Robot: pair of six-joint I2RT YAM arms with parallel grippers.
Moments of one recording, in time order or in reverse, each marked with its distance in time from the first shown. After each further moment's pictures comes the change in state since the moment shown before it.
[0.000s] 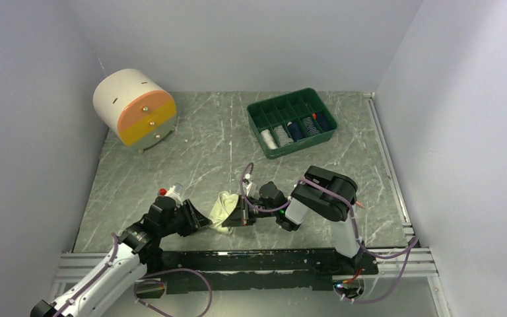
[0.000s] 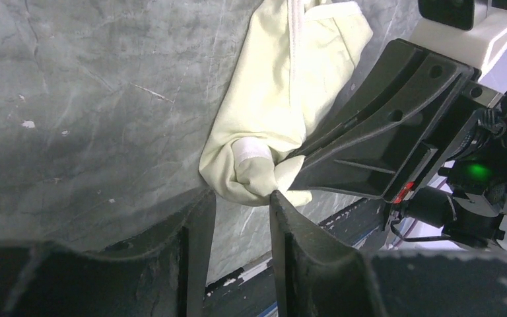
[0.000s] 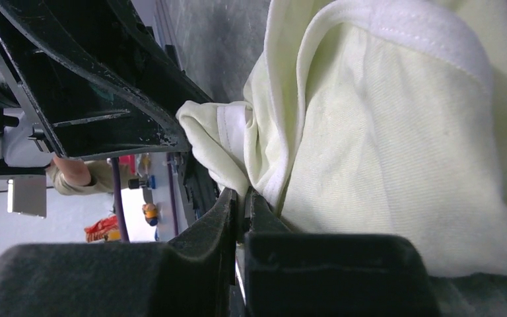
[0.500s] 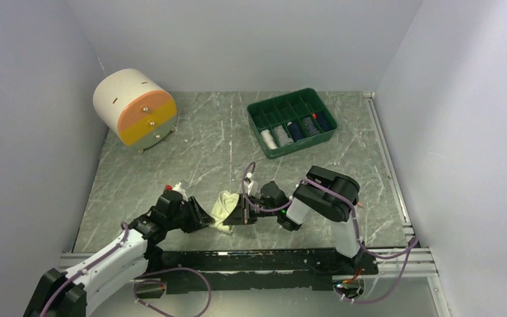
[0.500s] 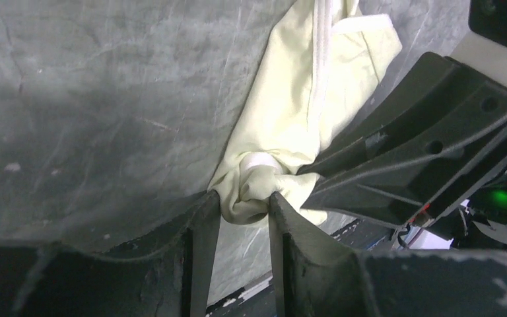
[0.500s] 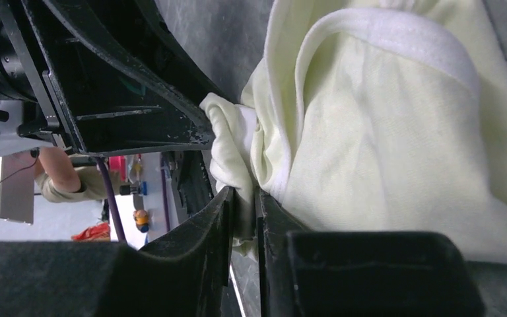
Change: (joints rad) left arm 0.001 0.269 0.016 0.166 0.006 0.011; right arm -0.007 -0.016 -0.011 -0.001 0.023 -0.023
